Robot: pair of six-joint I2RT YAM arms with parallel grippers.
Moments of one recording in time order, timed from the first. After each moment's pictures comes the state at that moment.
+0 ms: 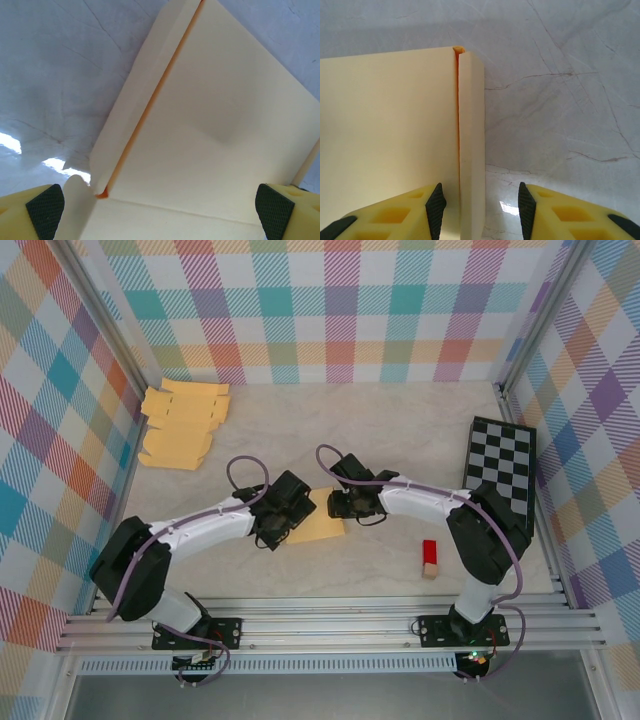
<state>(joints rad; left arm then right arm) -0.75 1.50 0.91 -0.56 -0.12 -1.47 0.76 1.74 1.09 -0.46 0.02 0.61</state>
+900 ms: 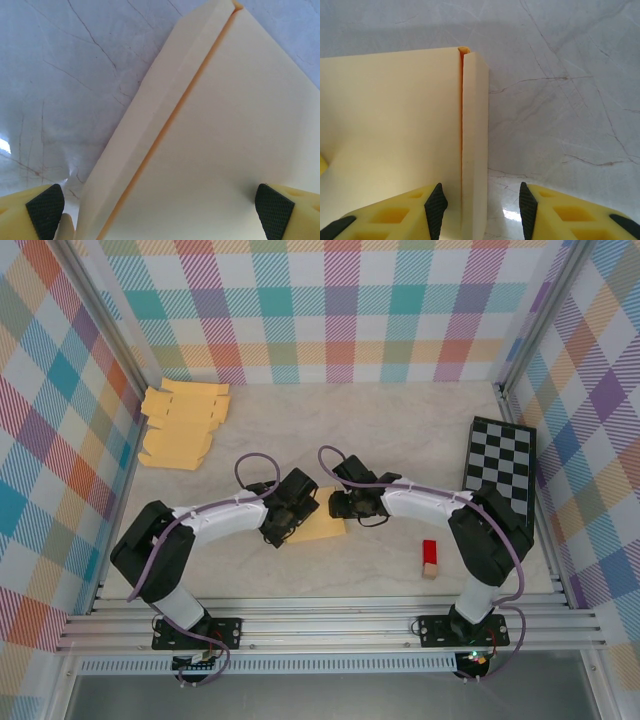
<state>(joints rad) -0.73 1.63 0.97 -0.55 -0.14 -1.48 0.75 1.73 1.05 -0.42 0.02 0.60</state>
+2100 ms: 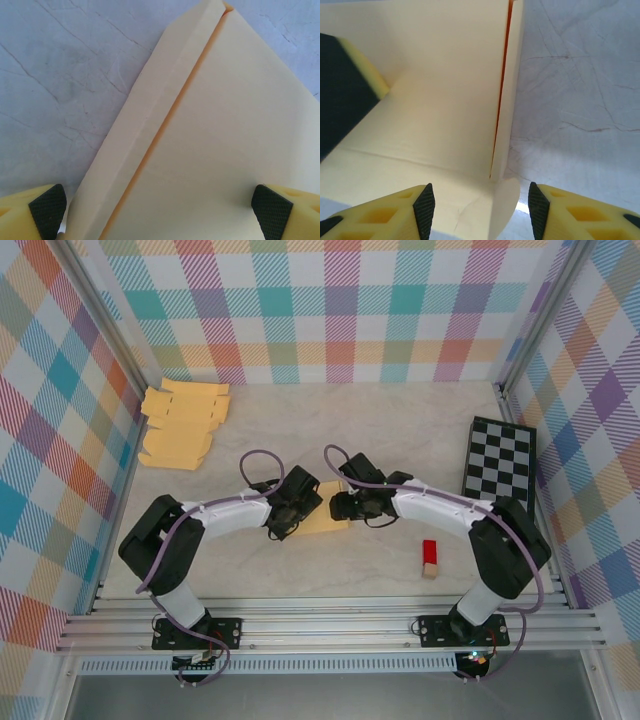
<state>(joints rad) -0.71 1.69 0.97 -0.42 -0.16 -1.42 0.74 1.60 1.05 -0.52 -0.04 0.55</state>
